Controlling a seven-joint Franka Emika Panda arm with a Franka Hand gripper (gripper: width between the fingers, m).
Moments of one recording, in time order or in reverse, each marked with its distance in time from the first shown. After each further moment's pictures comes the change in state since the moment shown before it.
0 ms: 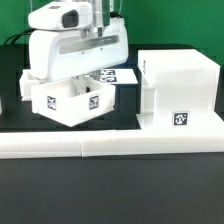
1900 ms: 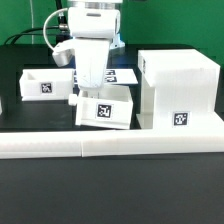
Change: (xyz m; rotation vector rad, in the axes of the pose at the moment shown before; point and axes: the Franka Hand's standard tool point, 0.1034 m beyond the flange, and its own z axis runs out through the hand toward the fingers) arm 0.006 -0.007 0.009 -0.001 -0.053 -0.579
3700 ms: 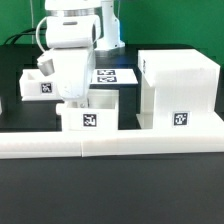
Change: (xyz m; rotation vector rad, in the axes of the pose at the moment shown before) arm -0.011 0.012 0.012 0.035 0.098 0.041
